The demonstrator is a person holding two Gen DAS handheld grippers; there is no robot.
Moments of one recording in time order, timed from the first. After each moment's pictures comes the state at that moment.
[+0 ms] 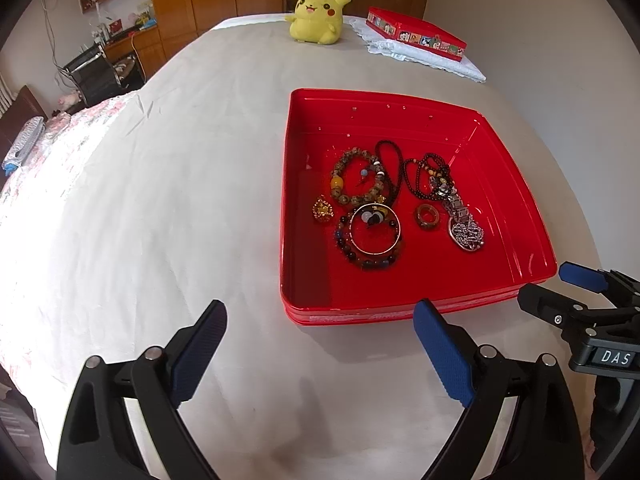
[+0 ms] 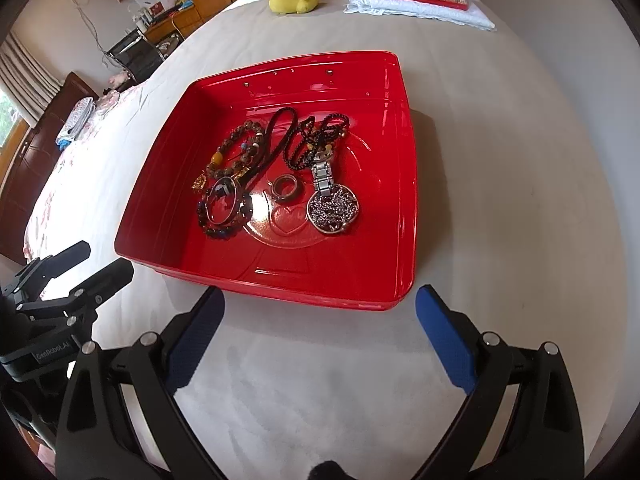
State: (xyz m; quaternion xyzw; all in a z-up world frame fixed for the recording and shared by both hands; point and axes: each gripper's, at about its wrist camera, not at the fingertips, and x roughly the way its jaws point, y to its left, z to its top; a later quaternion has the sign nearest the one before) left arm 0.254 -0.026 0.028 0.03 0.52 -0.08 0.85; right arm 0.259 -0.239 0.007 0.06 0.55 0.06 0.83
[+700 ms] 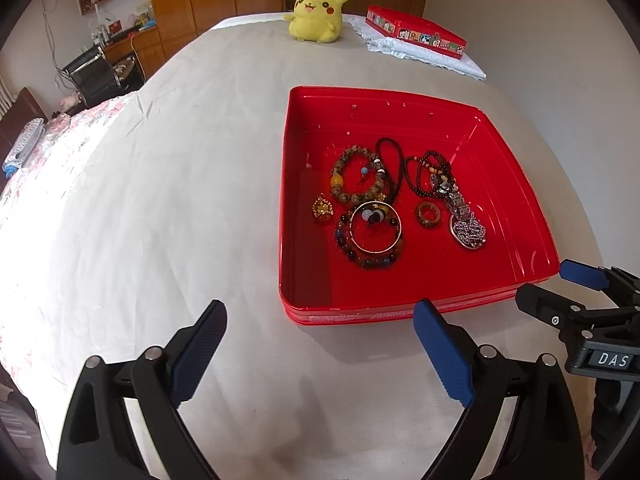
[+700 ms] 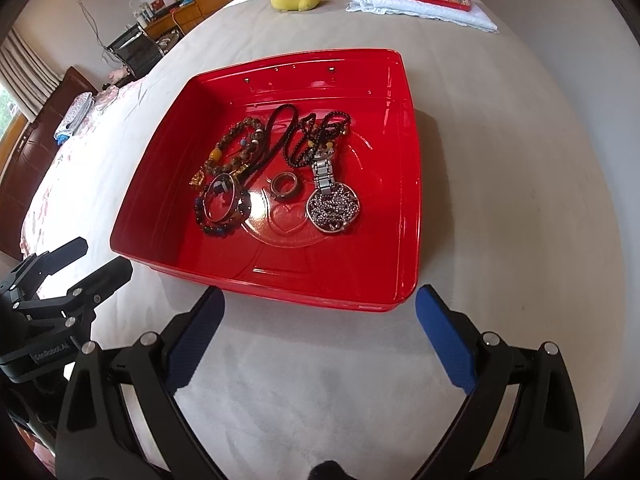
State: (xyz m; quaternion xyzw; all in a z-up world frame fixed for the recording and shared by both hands) left arm 0.255 -0.028 0.024 0.03 0.52 -0.08 0.85; right arm 0.261 -0.237 0.005 0.05 0.56 0.06 0.83
